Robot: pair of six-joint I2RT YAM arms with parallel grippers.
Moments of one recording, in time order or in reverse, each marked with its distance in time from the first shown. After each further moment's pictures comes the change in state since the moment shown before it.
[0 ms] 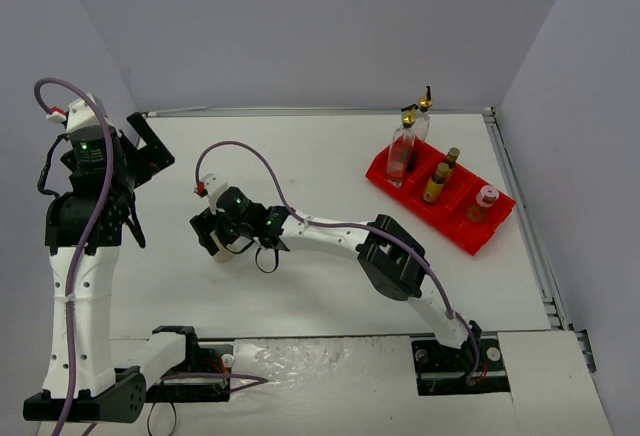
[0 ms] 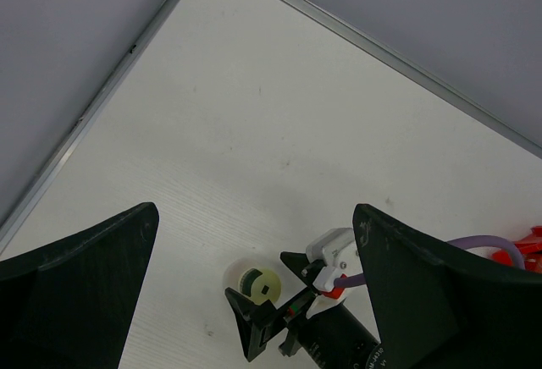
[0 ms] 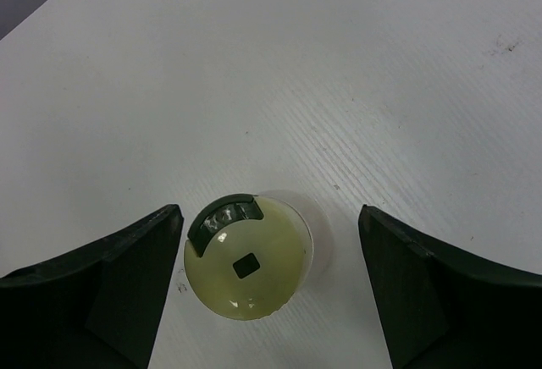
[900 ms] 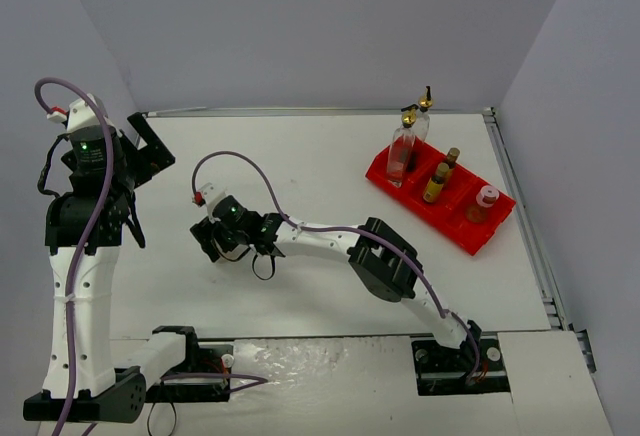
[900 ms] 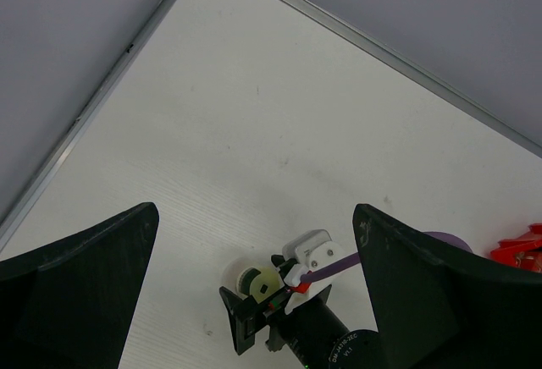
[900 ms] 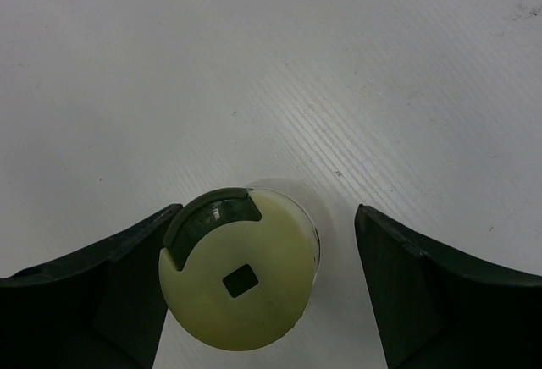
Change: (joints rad) left arm 0.000 0.000 0.000 0.000 0.008 0.001; right arm 0.019 0.051 0.015 -0.015 0.050 -0.009
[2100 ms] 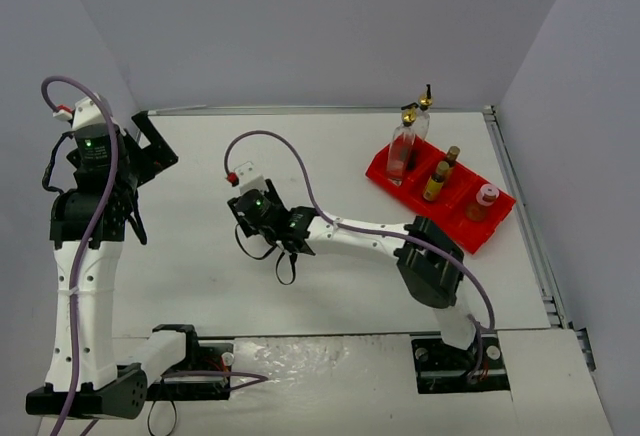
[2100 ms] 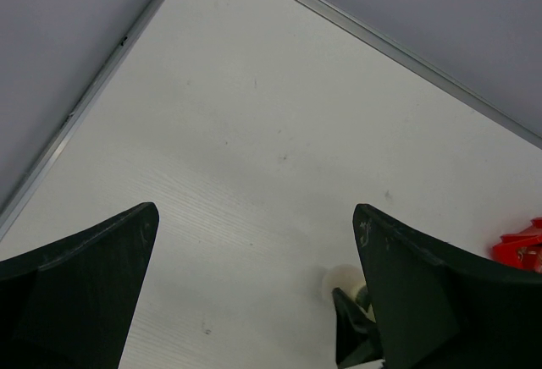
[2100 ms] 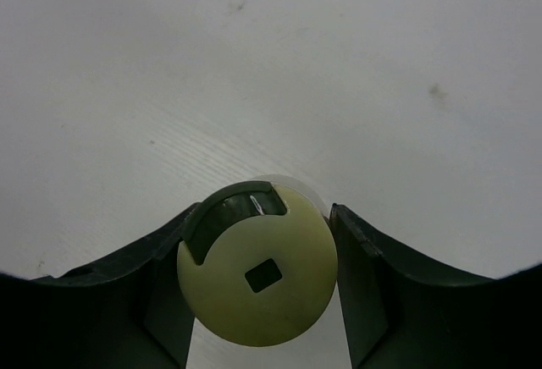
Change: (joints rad) left arm 0.004 0.008 -0.026 0.017 0.024 0.000; right arm -0.010 -0.278 -0.241 -0.076 0.411 0.020
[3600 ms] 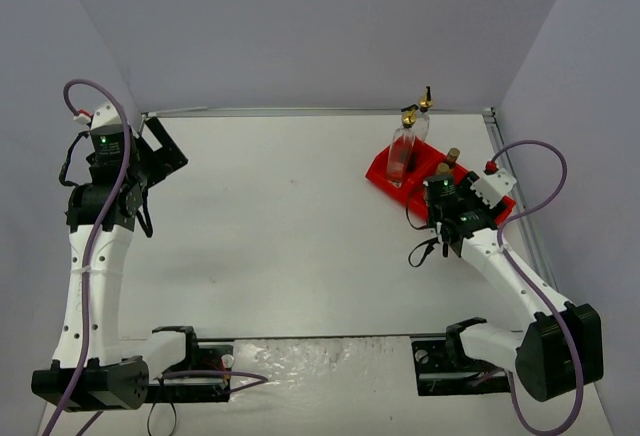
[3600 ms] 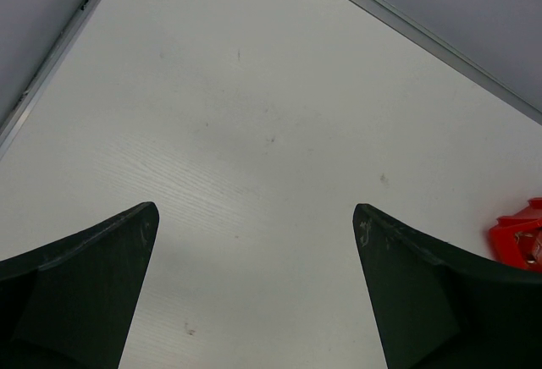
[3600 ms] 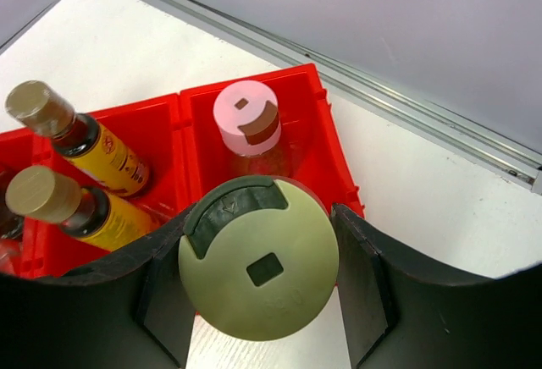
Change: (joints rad) left arm 0.035 0.051 -0.109 0.093 0.099 -0.025; right arm -0.824 -0.897 -0.812 -0.271 0.627 0.605
